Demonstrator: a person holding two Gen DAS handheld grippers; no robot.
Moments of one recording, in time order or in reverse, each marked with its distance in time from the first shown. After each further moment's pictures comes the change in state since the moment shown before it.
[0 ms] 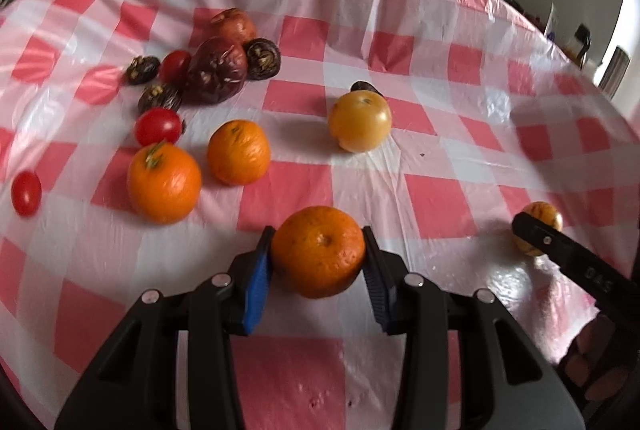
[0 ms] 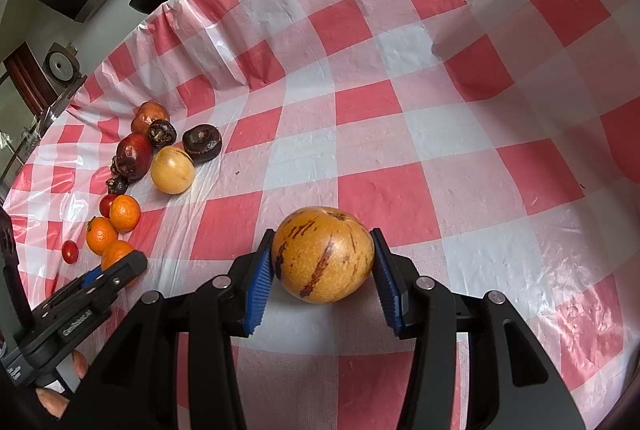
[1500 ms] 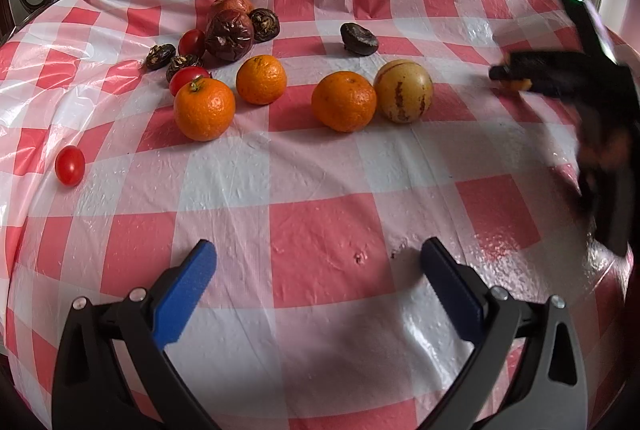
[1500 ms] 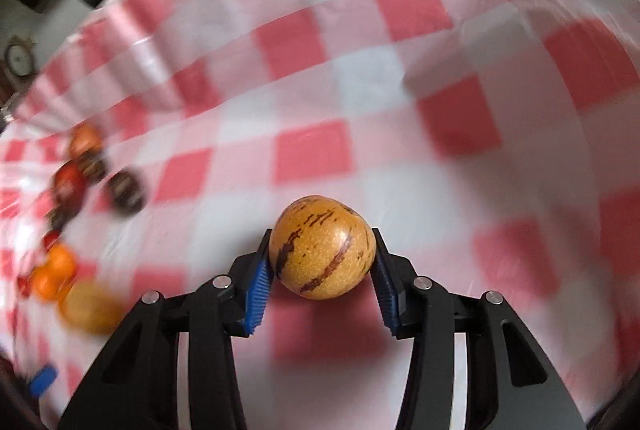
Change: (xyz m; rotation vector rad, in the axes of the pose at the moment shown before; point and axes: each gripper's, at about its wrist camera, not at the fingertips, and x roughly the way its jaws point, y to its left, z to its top) left arm -0.034 0.000 -0.055 0.199 0.077 0.091; right arm 0.044 -0.008 0.057 -0.014 0.022 -0.139
